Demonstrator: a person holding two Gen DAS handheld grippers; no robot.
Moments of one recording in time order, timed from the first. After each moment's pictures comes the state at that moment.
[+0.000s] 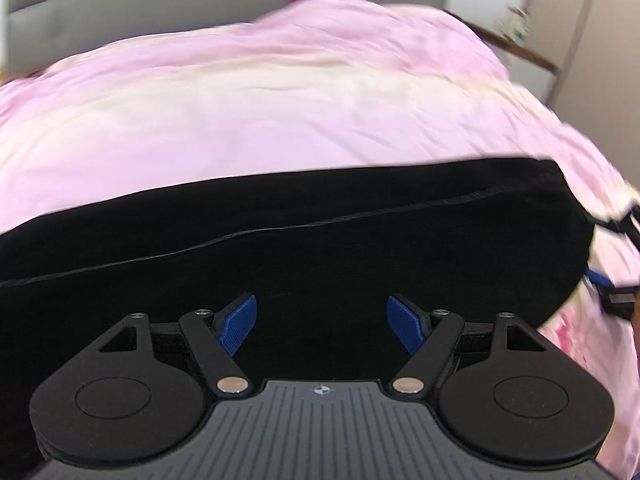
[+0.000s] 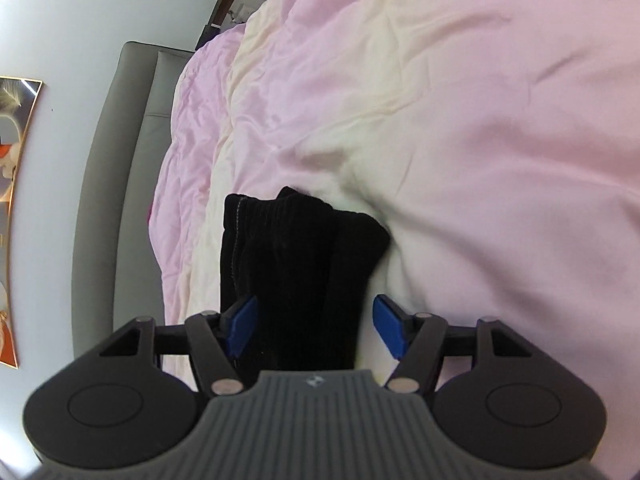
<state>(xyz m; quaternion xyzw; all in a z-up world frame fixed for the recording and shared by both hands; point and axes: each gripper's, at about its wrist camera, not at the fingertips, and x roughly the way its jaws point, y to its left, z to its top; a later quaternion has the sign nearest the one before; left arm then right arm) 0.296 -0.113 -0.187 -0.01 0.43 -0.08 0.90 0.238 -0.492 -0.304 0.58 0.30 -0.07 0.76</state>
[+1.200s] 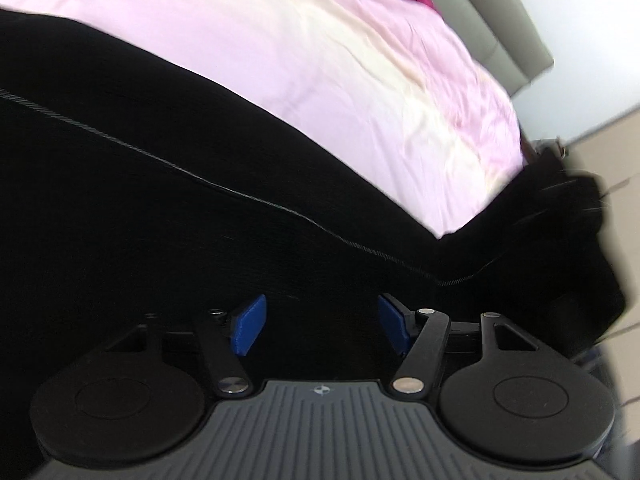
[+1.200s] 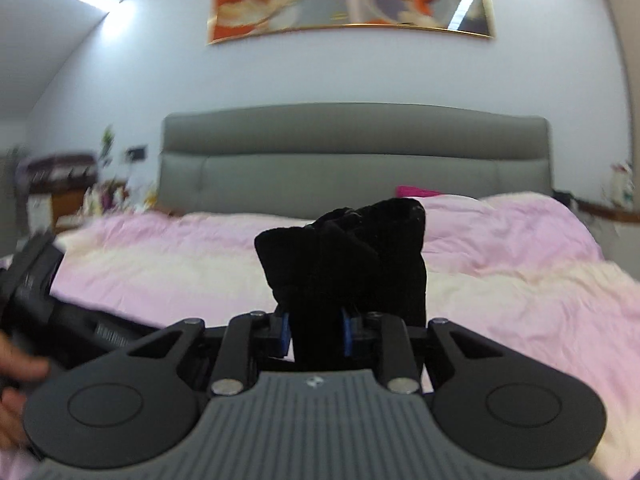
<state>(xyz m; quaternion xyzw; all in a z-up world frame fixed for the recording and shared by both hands) 0.278 0.031 -0.228 -0.37 0.45 -0.06 0.81 0.226 -0.249 -0.190 -0.07 0.13 0.25 0.96</state>
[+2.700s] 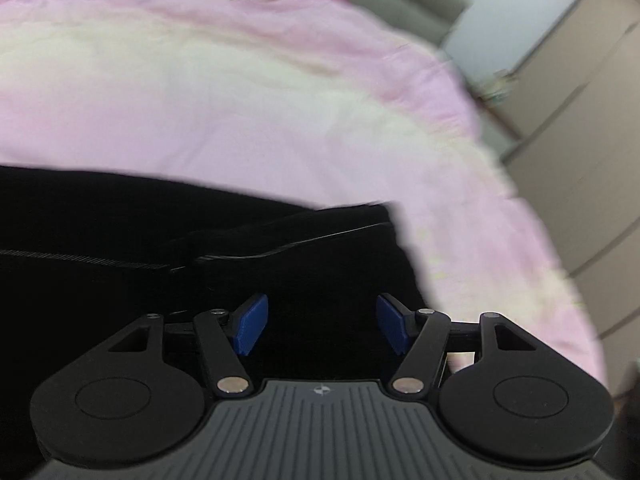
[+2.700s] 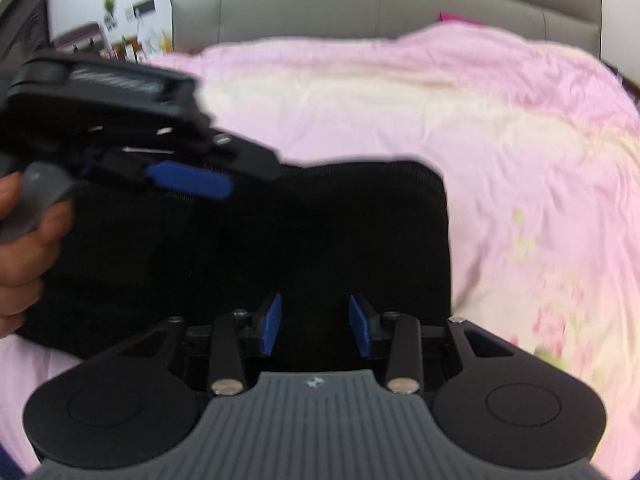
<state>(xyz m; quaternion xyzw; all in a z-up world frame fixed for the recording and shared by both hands) 0.278 -0.018 -0.207 -0.20 0.44 -0.12 0.87 0.229 -0.195 -0.226 -0.07 0.41 0.25 0.87</state>
